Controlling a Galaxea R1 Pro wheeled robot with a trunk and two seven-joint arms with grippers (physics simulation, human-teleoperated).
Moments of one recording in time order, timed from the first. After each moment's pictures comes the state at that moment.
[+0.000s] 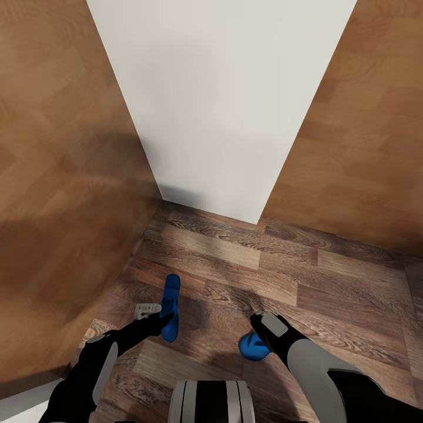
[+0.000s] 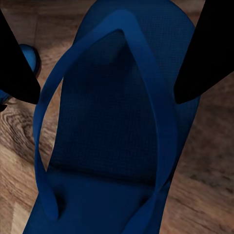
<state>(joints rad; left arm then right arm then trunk) -0.39 0.00 0.15 -1.06 0.07 0.40 -0.59 -0.85 0.13 -0.13 -0.16 -0.86 0.10 -0.43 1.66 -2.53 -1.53</state>
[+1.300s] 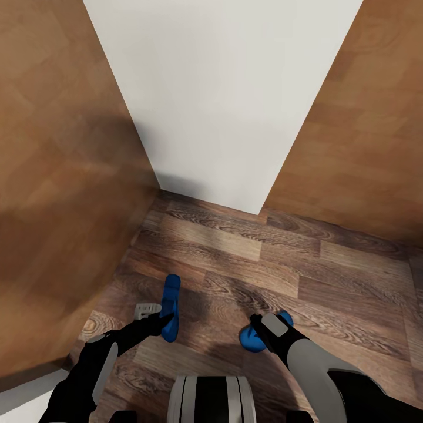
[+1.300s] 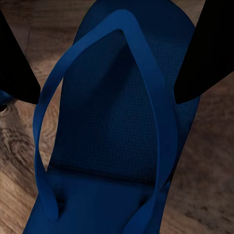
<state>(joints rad) -0.39 0.00 0.15 -1.06 0.08 0.40 -0.59 -0.85 0.13 -0.13 -0.16 -0.86 0.10 -0.43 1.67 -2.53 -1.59</state>
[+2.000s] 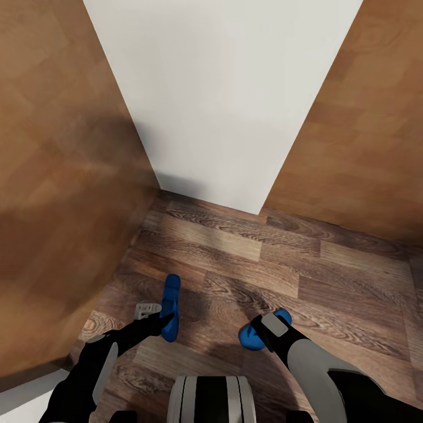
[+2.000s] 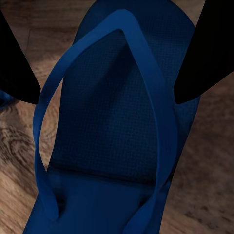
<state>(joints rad) -0.39 0.00 0.15 -1.06 0.08 0.40 -0.59 -0.85 0.13 -0.13 -0.16 -0.86 0.10 -0.43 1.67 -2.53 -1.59</state>
